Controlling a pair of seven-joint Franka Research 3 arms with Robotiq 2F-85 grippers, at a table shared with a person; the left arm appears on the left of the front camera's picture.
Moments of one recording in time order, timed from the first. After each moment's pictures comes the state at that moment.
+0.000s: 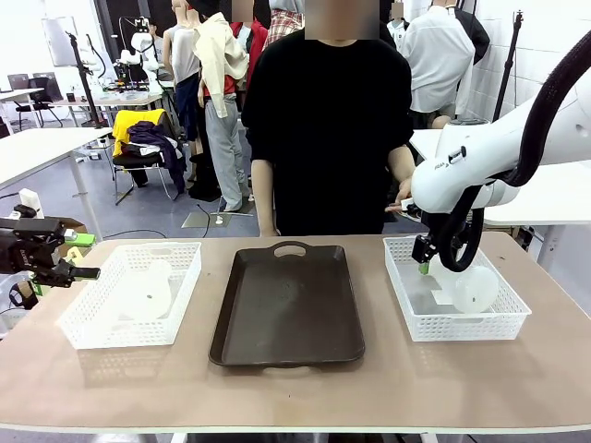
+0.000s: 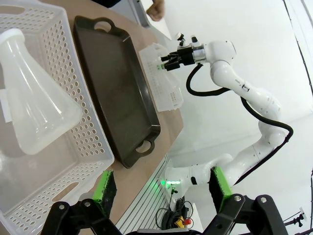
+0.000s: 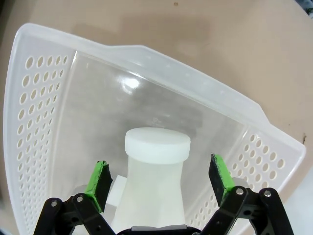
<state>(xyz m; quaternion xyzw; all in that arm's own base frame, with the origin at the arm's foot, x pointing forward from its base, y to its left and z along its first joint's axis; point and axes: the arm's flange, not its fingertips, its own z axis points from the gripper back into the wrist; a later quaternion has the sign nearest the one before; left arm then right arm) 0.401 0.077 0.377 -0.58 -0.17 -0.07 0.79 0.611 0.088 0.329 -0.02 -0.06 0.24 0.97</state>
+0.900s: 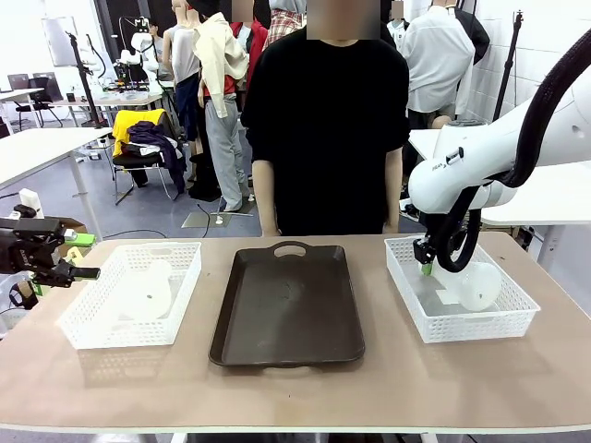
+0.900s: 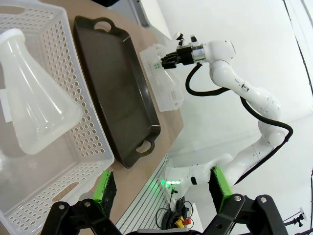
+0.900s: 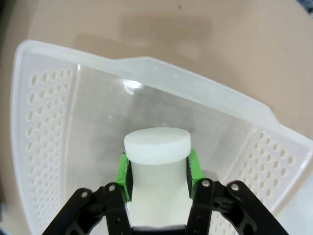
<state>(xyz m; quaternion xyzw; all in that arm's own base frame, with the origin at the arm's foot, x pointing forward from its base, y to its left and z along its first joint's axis) 0.401 0.077 0.377 -0.58 -0.17 -0.07 0.79 0.612 0.091 0.327 -0.01 -0.06 0.23 0.97</state>
